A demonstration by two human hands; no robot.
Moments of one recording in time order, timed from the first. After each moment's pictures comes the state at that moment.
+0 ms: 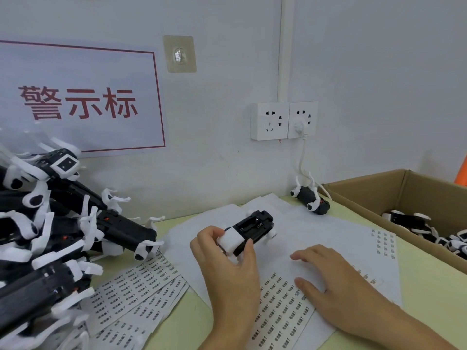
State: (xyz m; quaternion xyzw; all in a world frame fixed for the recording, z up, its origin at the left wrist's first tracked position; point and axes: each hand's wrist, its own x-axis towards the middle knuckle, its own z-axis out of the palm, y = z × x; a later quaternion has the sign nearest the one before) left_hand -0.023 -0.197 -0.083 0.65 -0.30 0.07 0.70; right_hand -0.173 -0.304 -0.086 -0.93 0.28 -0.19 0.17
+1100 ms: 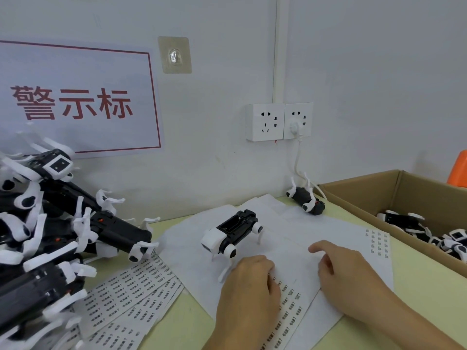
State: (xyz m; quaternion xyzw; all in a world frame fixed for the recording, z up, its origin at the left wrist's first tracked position) left_hand -0.027 -0.201 -0.099 0.76 -0.54 0.04 0.35; right_hand -0.178 -0.309 -0.073 -0.86 0.43 -0.20 0.18
